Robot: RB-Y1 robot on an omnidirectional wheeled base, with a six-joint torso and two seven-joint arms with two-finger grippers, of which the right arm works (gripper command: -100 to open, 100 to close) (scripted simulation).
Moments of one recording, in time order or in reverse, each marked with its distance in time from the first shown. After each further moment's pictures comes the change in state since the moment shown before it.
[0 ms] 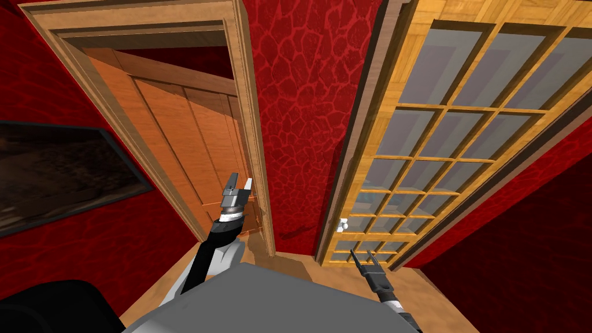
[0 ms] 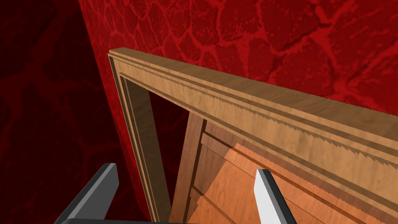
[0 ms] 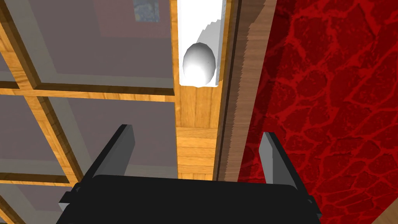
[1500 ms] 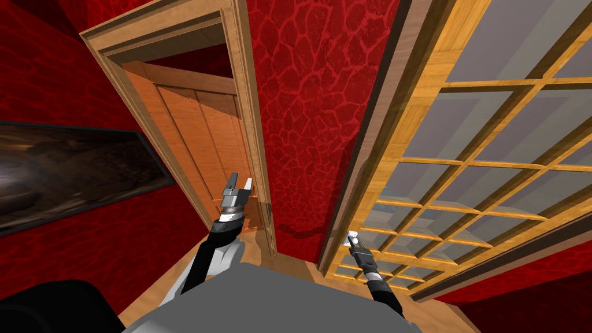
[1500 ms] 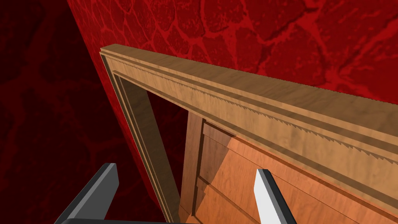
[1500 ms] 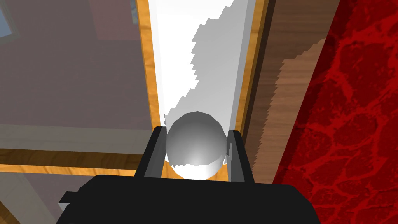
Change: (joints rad) arm -0.121 0.068 -0.047 0.015 -0.032 0.145 0.076
